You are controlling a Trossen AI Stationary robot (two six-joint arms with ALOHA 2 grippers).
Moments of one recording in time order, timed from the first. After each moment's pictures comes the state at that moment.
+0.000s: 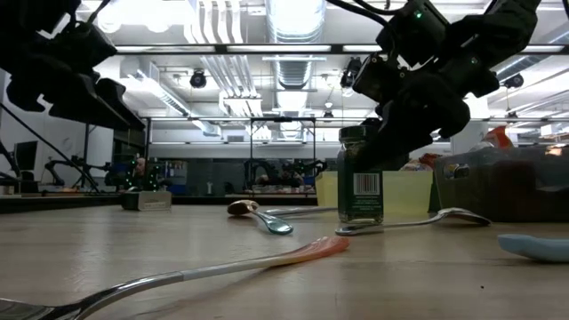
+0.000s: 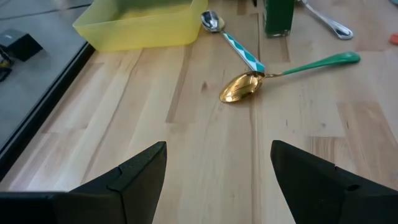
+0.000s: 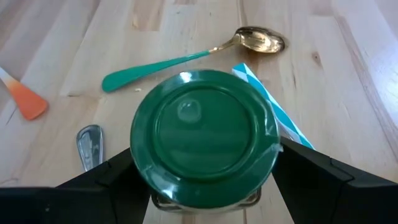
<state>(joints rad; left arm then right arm) -0.14 0.47 0.29 -0.41 -0.35 0.03 0.04 1.55 0.62 0.25 -0.05 0.05</state>
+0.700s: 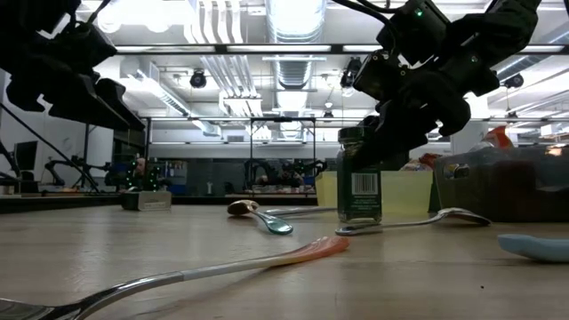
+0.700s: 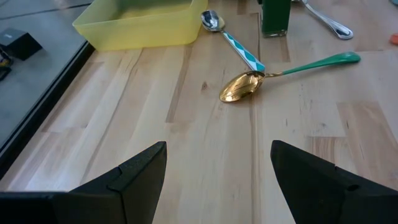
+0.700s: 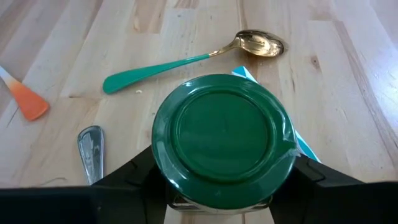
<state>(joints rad) -0.14 0.47 0.29 -0.41 -0.35 0.02 0.04 1.55 0.62 0.24 -0.05 0.04</state>
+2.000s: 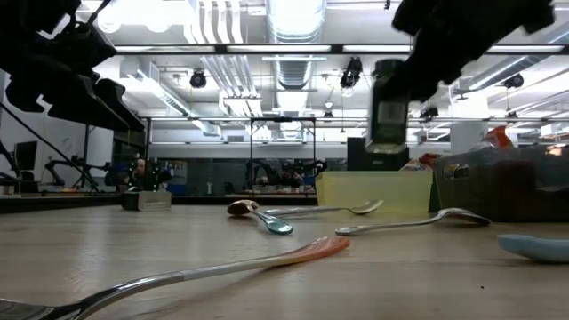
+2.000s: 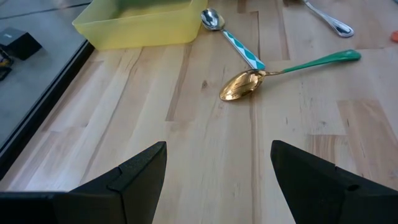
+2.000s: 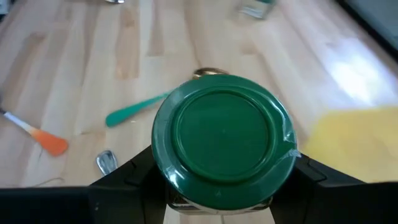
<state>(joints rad) -0.14 0.47 0.29 -0.42 -0.35 0.03 0.18 1.17 0.64 -0.10 0.26 0.22</state>
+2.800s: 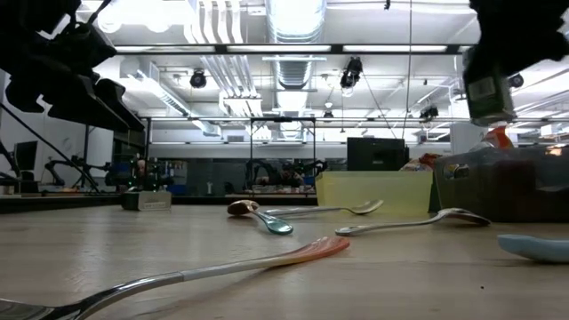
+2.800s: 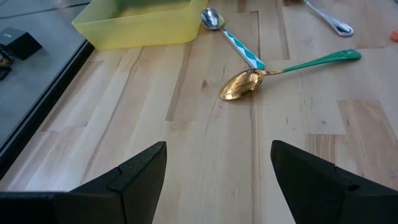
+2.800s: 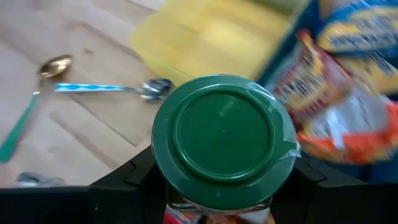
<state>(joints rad) -0.14 0.47 0.29 -0.42 -0.35 0.03 0.49 1.01 0.93 -1.30 0.73 1.43</state>
